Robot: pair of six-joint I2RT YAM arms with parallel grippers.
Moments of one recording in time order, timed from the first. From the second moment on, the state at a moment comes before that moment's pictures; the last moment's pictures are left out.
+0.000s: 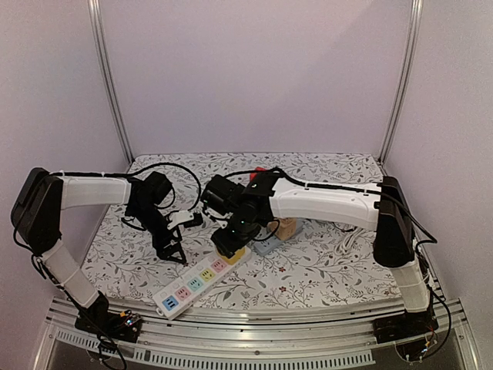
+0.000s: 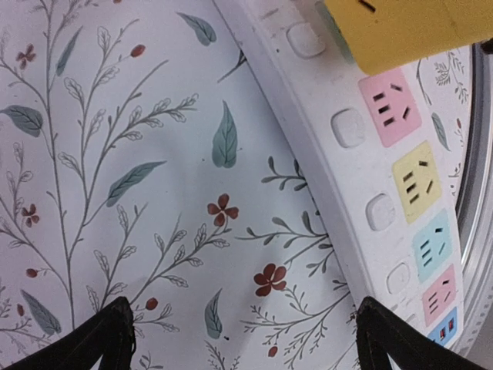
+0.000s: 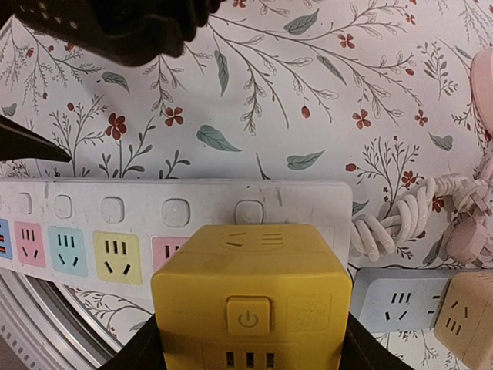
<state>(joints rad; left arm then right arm) -0.43 1.65 0.97 -0.76 0.41 0.73 1.16 2.24 2.02 -0.96 0.10 0.31</state>
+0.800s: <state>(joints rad) -0.43 1.65 0.97 -0.76 0.41 0.73 1.19 2.19 1.93 -0.87 0.16 0.27</state>
